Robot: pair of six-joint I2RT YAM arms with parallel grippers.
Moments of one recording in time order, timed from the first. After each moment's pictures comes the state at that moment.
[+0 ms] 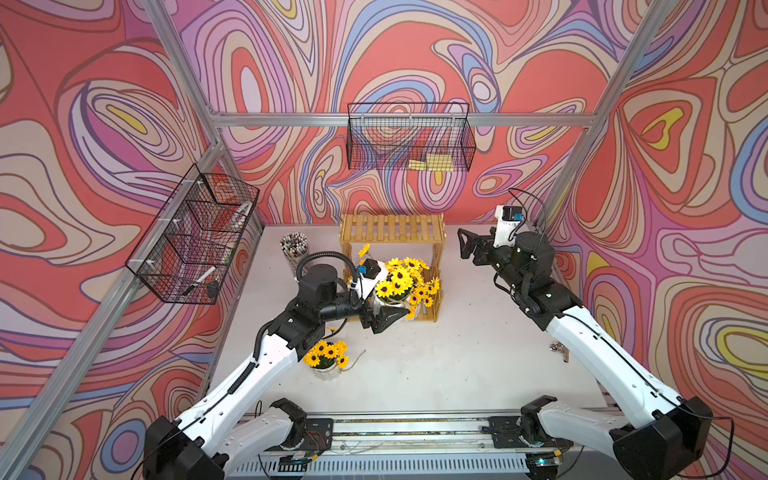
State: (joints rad) left arm -0.54 1.04 0.85 -0.09 0.69 0.04; right arm 0.36 1.17 1.09 -0.08 0.08 0.21
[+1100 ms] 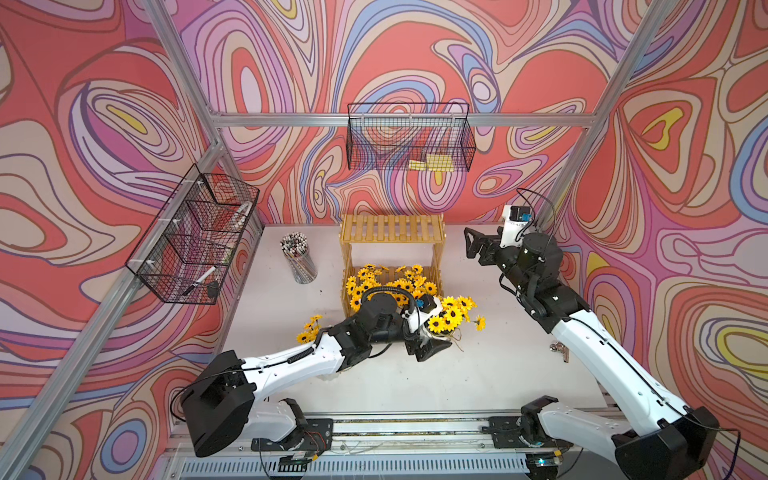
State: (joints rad) left arm -0.93 1.35 0.76 0.31 0.43 0.03; right arm 0.34 1.13 1.09 -0.10 0.09 0.20
